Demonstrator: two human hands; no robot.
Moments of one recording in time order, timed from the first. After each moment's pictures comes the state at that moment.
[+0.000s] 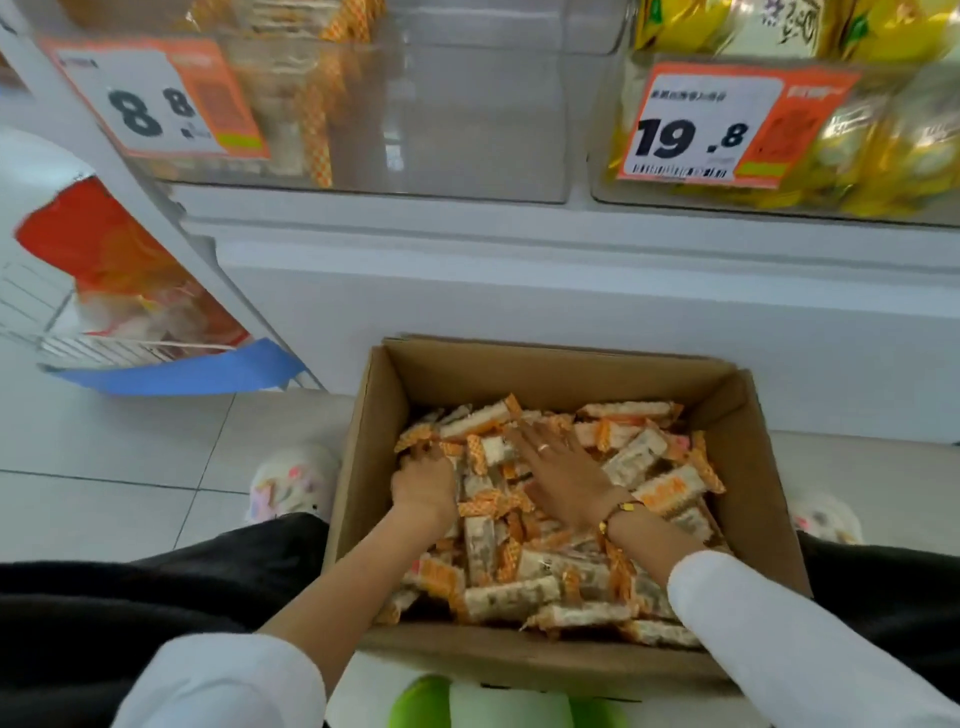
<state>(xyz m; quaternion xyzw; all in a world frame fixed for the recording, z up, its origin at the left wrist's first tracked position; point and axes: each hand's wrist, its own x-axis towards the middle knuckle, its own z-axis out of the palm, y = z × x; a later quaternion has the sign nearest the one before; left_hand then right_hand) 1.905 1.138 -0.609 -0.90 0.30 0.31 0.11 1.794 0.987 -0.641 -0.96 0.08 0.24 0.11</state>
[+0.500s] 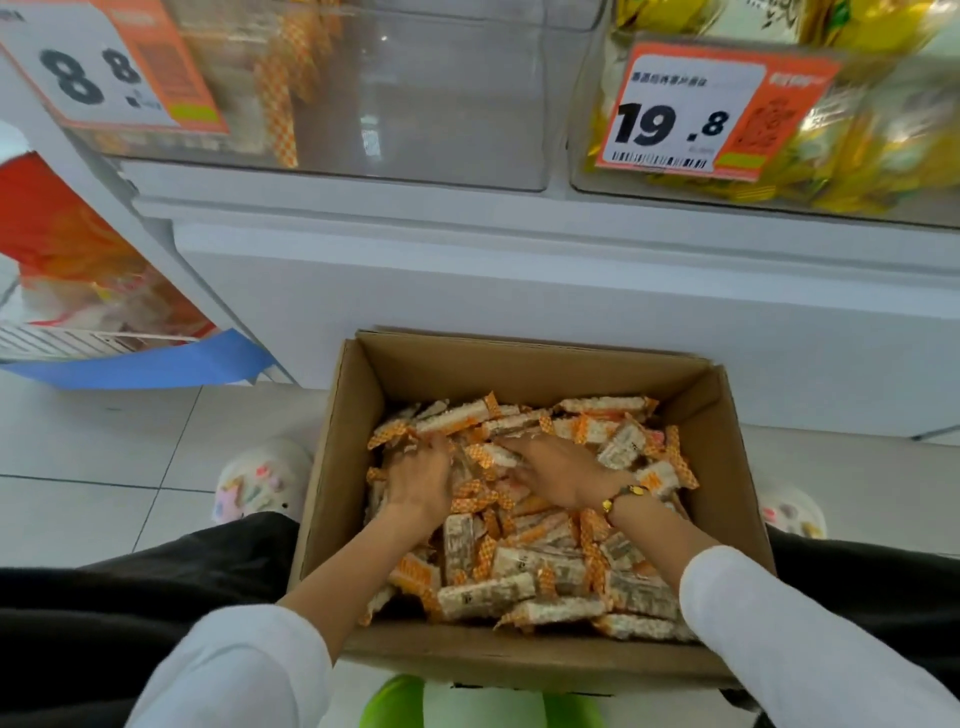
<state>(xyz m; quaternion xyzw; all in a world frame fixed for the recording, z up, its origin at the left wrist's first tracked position) 1.897 1.128 -0.627 -0.90 0.36 0.24 0.05 1.797 0.972 -0.623 -0.93 0.13 0.25 0.23</state>
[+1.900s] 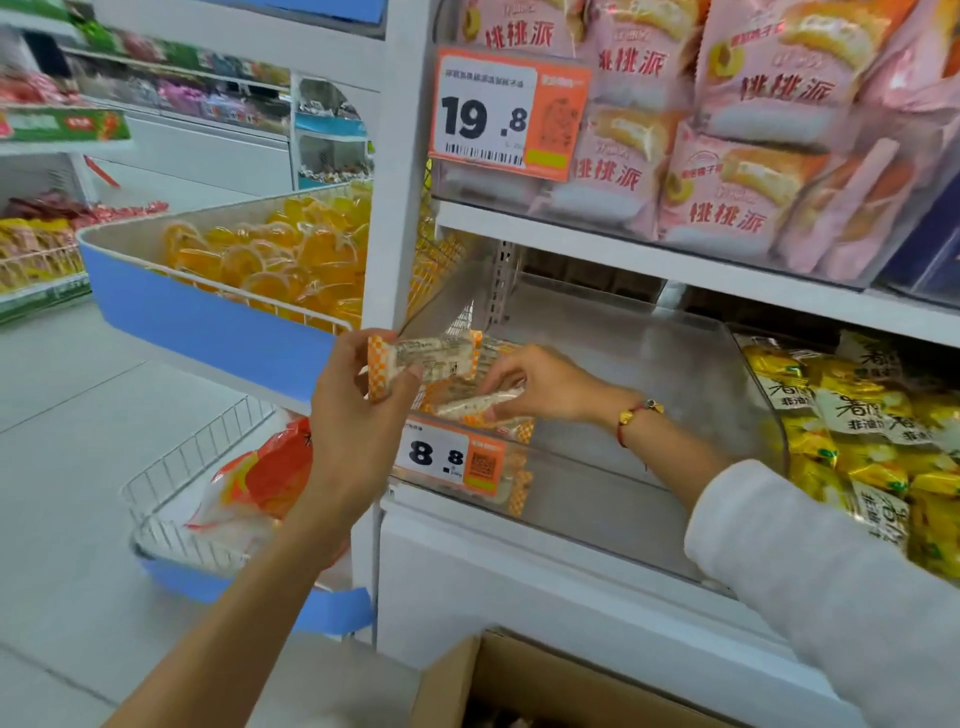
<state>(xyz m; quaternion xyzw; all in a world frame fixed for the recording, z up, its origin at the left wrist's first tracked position) 2.098 1.202 -0.310 -0.68 0.19 -0.12 -0.70 2.099 0.988 -0.289 -0.97 -0.03 -0.02 0.22</state>
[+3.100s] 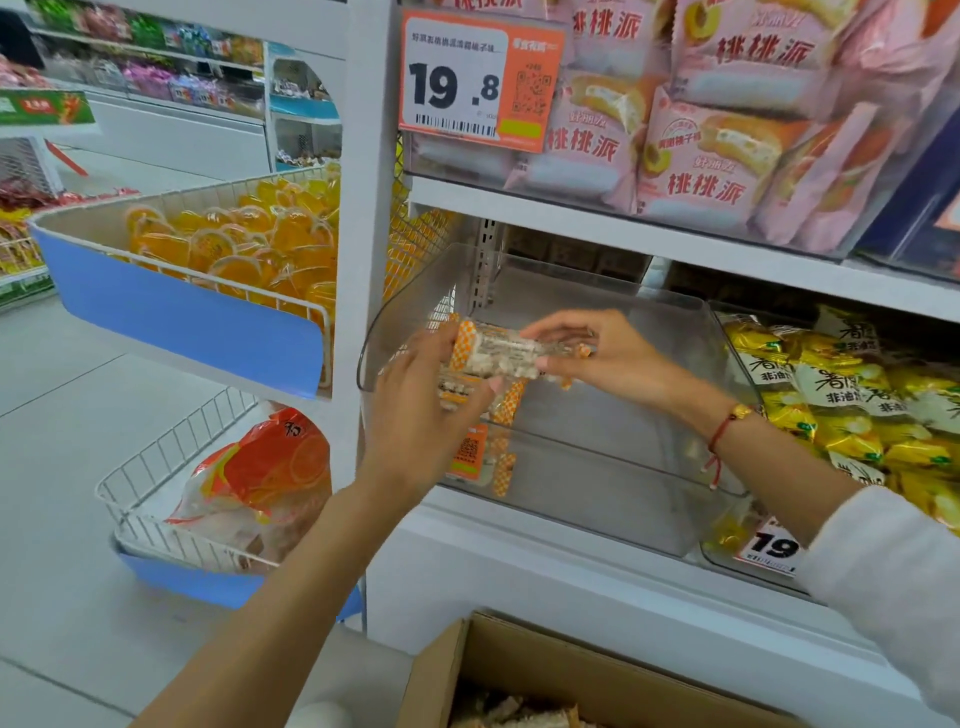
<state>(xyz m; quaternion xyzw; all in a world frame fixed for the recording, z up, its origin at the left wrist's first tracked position) 2.094 1.157 -0.330 -0.78 0.32 -0.11 -0.52 2.044 0.957 -0.267 -0.91 -0.01 -0.12 0.40</state>
